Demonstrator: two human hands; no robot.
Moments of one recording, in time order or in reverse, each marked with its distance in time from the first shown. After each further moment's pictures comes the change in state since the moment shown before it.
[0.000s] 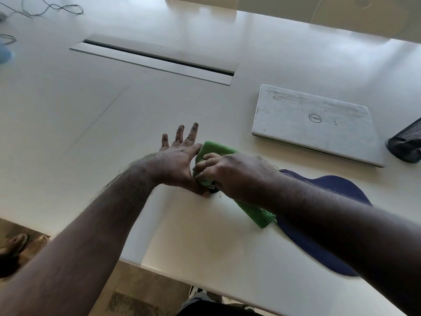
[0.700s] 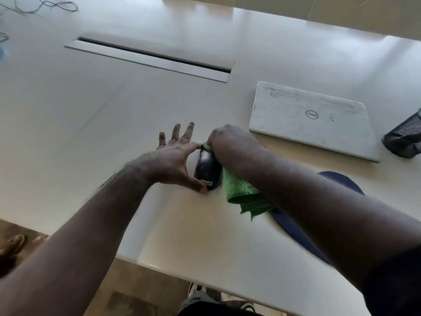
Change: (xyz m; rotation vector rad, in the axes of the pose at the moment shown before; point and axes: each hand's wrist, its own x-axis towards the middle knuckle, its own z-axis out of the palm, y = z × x) left_hand -0.002 -0.002 0.003 -0.048 0.025 0.002; right_hand 0.026 -0.001 -0.035 -0.085 -0.006 0.609
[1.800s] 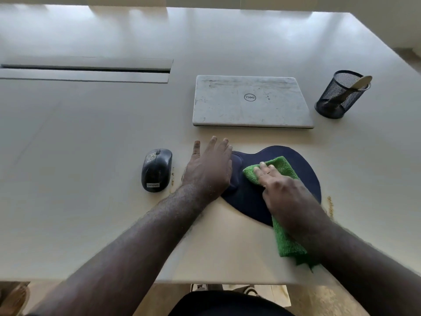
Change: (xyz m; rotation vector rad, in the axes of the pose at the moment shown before) left_hand 0.060 0.160 0.090 0.326 0.295 0.186; right_hand -0.188 0.115 0.072 0.154 0.207 0.327
